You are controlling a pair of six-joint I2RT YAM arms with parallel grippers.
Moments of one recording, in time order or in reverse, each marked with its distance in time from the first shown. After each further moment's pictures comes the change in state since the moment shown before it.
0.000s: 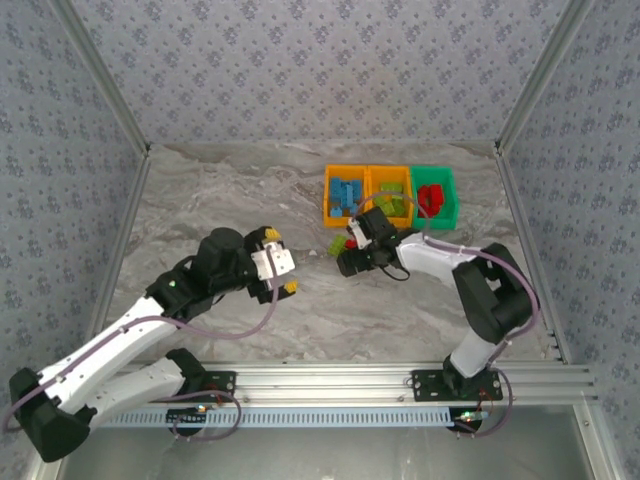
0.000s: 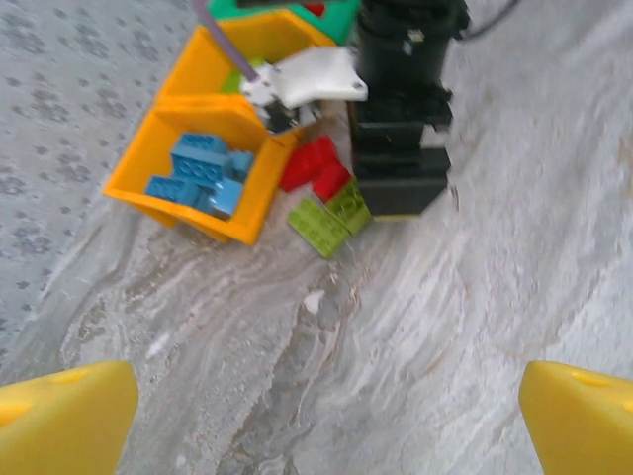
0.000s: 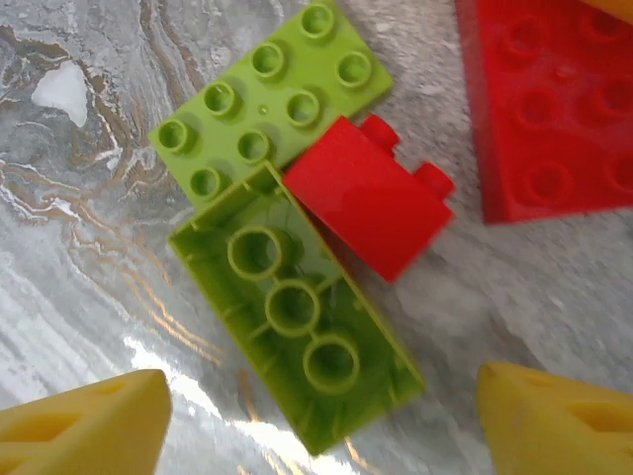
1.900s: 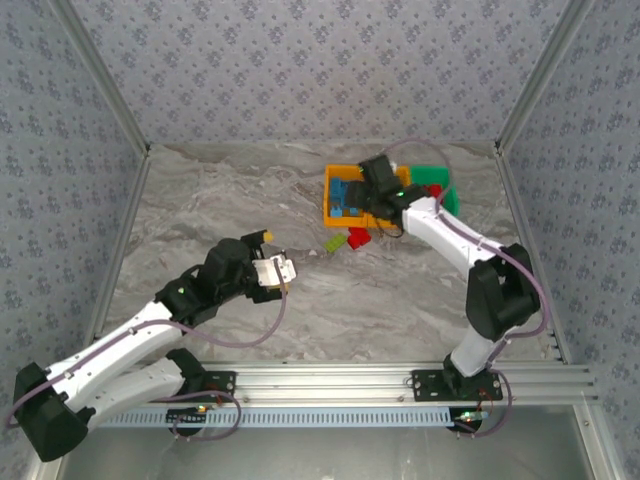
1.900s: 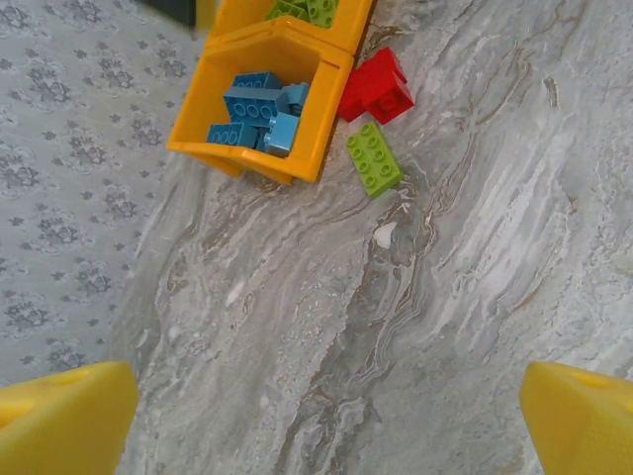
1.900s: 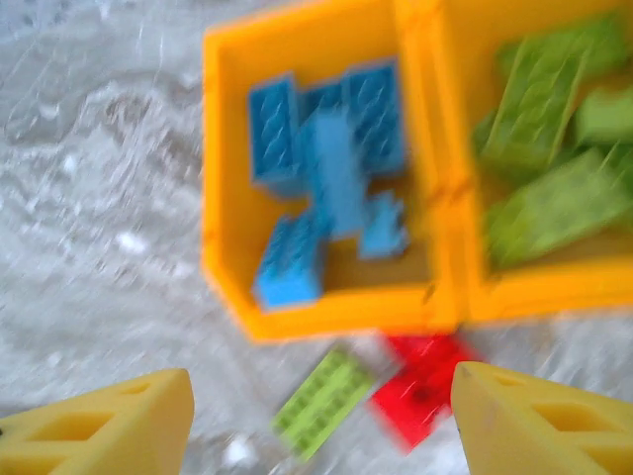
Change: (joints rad) left arm -0.043 -0.050 -0.136 0.117 -0.240 0.134; right arm 0.063 0.000 0.423 -0.242 0.312 0.675
